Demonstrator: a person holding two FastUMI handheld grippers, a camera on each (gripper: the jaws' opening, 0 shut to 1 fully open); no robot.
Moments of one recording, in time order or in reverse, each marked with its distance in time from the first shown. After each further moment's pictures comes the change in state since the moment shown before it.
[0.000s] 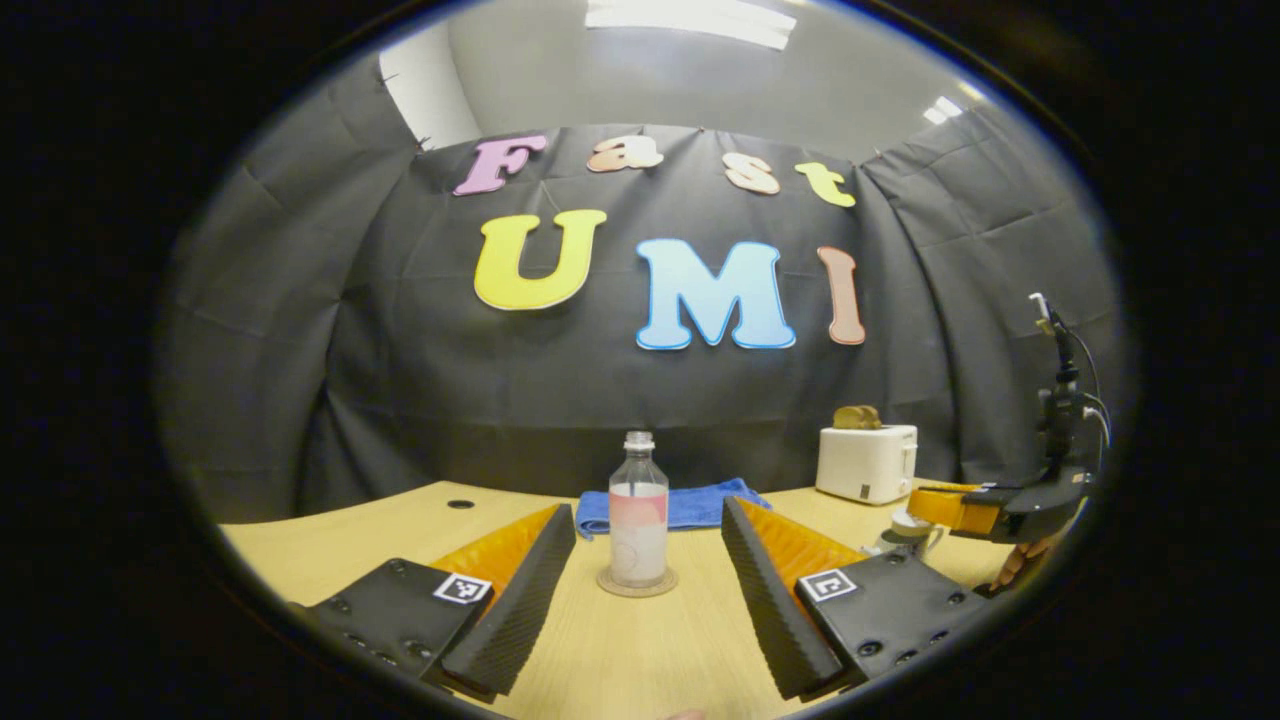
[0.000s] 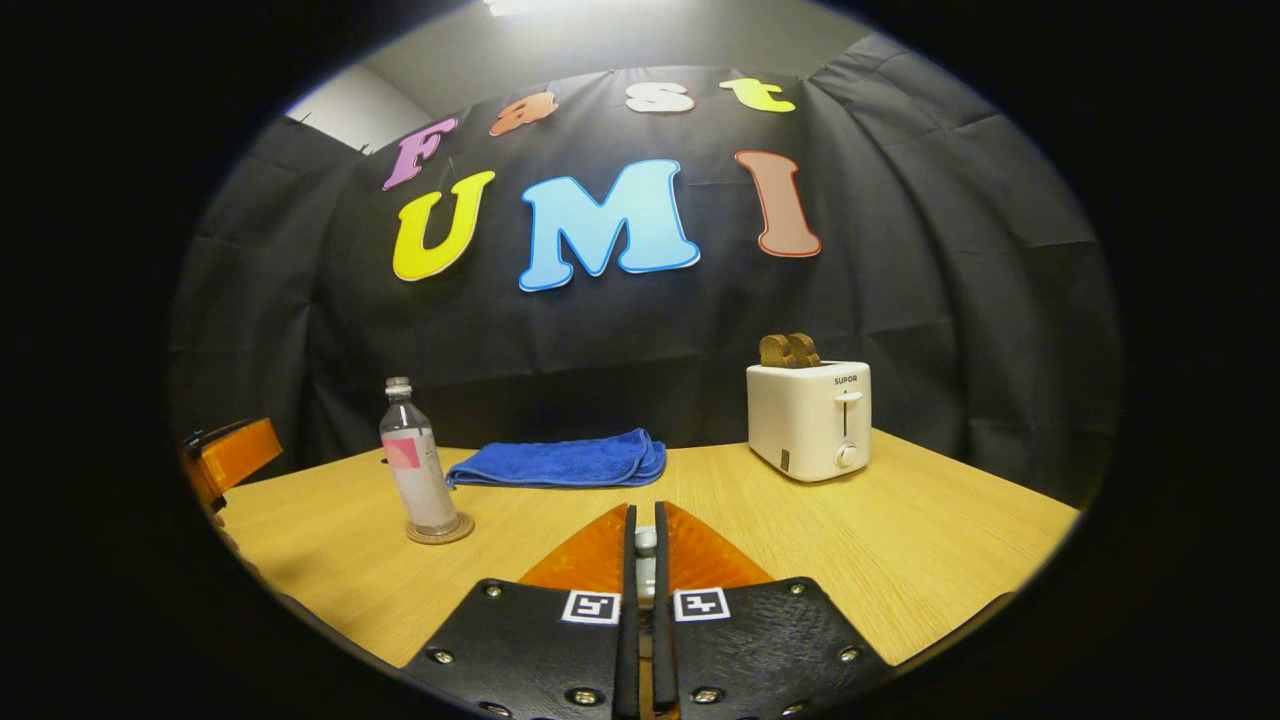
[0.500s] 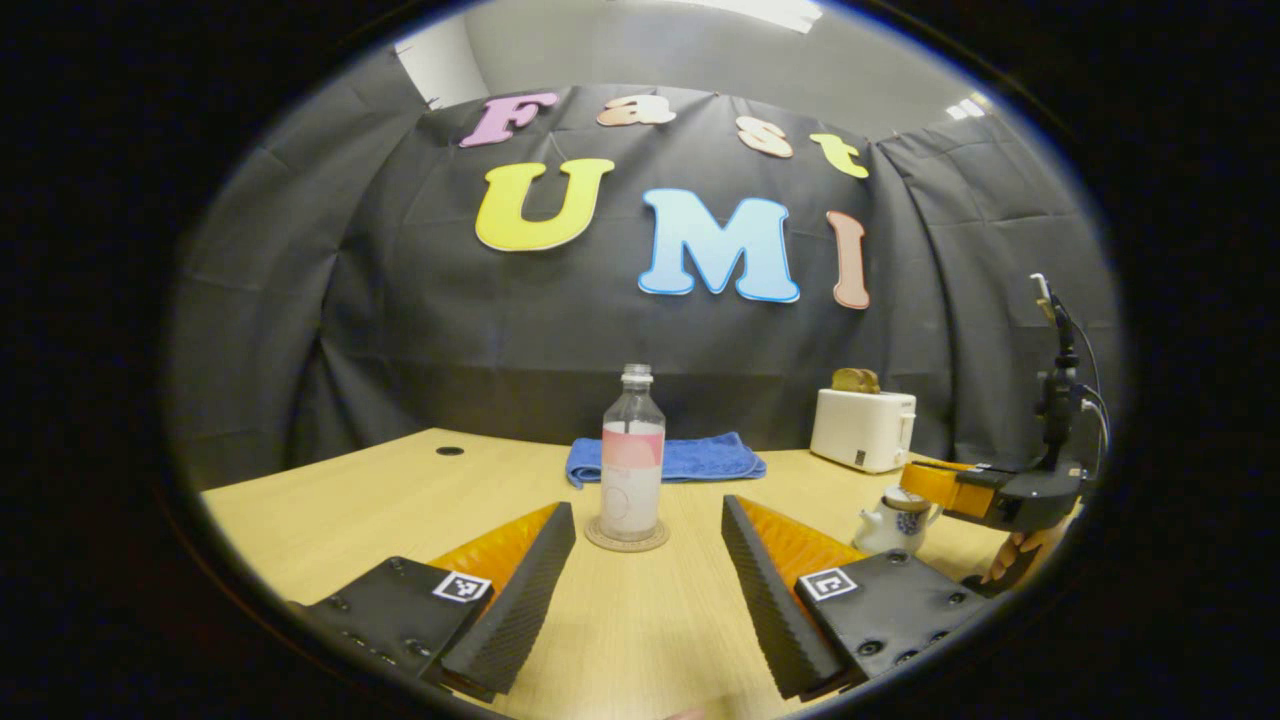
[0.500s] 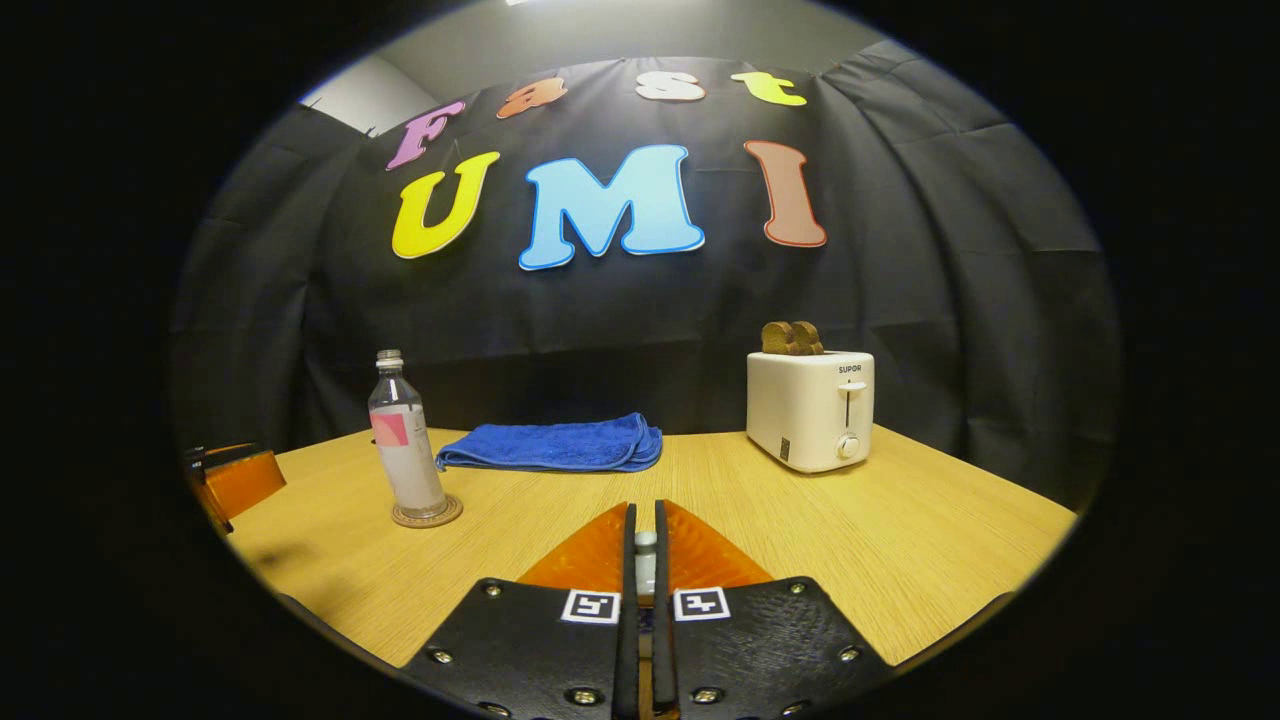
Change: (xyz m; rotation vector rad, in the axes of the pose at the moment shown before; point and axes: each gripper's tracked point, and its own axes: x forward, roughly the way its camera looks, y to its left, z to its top) left arm 0.003 -0.008 -0.042 -0.026 0.117 -0.005; right arm 0.007 0.004 -0.019 -0.036 0.054 -0.011
